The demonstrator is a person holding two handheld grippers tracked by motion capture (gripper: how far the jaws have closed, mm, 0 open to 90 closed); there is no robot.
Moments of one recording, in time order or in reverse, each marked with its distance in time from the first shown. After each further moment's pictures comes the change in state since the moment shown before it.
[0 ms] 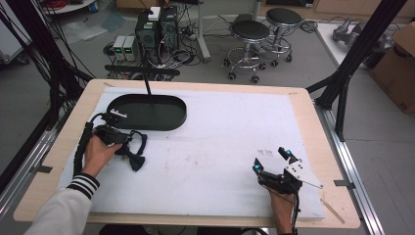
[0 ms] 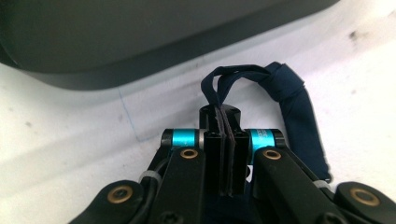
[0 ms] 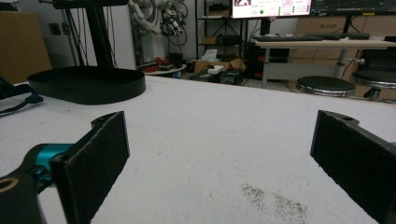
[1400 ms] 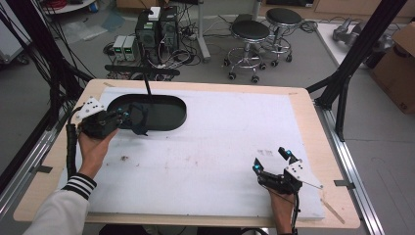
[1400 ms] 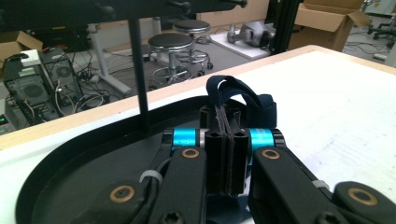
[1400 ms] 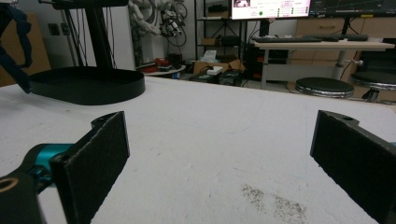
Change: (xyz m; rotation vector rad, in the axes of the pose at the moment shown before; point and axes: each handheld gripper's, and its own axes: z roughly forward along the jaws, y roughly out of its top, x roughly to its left) left arm 0.003 0.001 -0.049 -0.693 -0.131 0.110; right arm 0.000 0.000 0.000 -0.007 -0.003 -0.005
